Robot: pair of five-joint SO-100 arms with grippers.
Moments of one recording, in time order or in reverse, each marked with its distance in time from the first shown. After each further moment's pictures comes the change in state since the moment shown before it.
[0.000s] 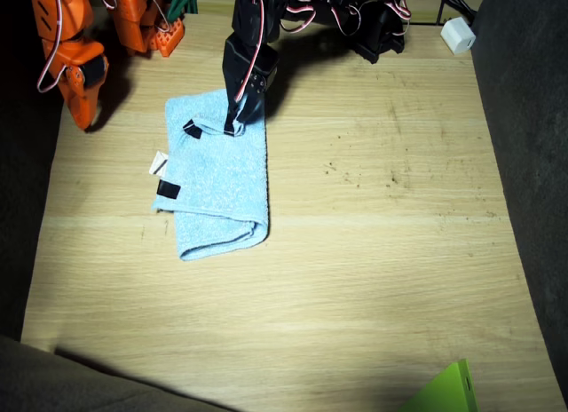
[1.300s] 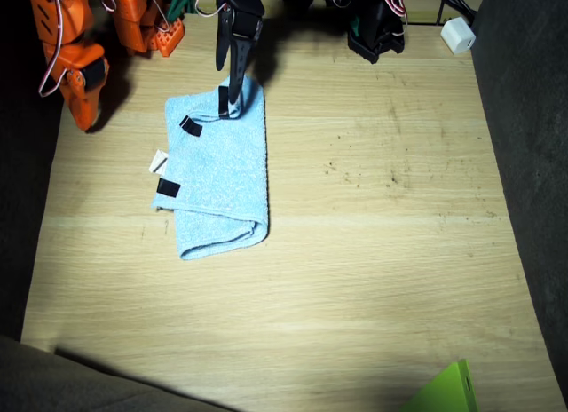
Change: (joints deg) arm 0 -7.1 8.3 0.0 0.6 32.4; arm 1 0.0 -1.9 -0.7 0.0 0.0
